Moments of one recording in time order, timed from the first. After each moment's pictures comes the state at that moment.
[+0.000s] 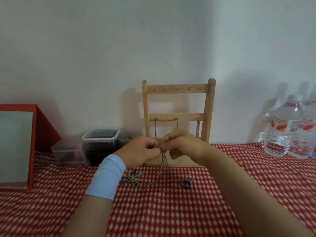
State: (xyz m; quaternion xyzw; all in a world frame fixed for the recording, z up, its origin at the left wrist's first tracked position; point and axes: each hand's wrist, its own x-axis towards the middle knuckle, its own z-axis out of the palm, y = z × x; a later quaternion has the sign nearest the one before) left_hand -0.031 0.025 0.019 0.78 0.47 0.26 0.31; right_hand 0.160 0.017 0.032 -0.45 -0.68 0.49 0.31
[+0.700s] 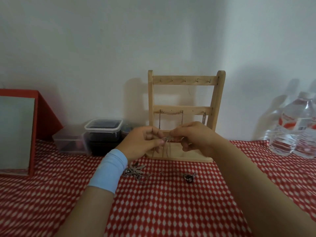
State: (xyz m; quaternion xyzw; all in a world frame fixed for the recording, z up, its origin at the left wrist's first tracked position) left_hand -0.037 0.031 -0.002 0.72 0.43 0.38 0.38; right_hand 0.167 0.028 0.028 -0.53 -0.60 0.48 0.37
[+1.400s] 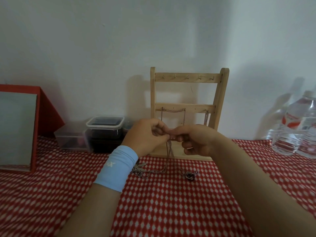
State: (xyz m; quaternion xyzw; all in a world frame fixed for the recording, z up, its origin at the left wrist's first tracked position) left_hand -0.023 0.020 0.010 0.75 0.48 0.41 0.21; right_hand 0.164 0.030 0.024 -0.53 -0.54 0.57 0.31
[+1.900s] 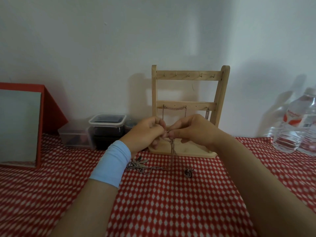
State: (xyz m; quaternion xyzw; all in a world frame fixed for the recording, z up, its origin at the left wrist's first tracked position) left_hand -0.026 0.020 0.016 0.65 0.45 0.39 0.47; right_hand 0.167 0.021 0.029 -0.47 -0.71 0.40 0.34
